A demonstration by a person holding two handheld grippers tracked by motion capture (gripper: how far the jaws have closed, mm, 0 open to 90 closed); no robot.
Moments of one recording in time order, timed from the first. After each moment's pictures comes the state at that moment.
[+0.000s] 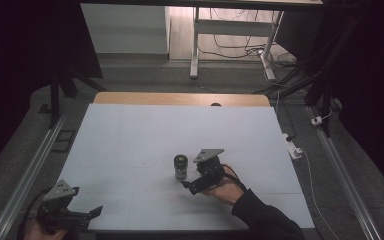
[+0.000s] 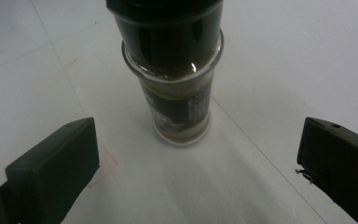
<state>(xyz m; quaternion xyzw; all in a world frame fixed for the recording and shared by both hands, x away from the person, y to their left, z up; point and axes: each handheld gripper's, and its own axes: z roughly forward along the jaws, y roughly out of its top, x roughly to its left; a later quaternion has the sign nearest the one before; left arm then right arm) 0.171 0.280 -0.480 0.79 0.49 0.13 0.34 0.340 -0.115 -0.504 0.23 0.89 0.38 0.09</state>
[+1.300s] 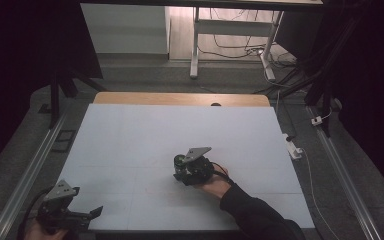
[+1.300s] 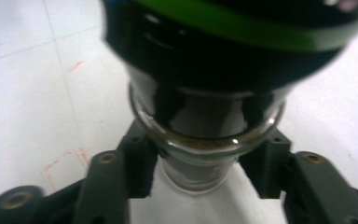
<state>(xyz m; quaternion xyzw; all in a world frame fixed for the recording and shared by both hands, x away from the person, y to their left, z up) 0.171 0.279 -0.480 0.79 0.49 0.13 0.34 0.352 -0.090 -0.517 0.17 0.91 0.38 0.08</state>
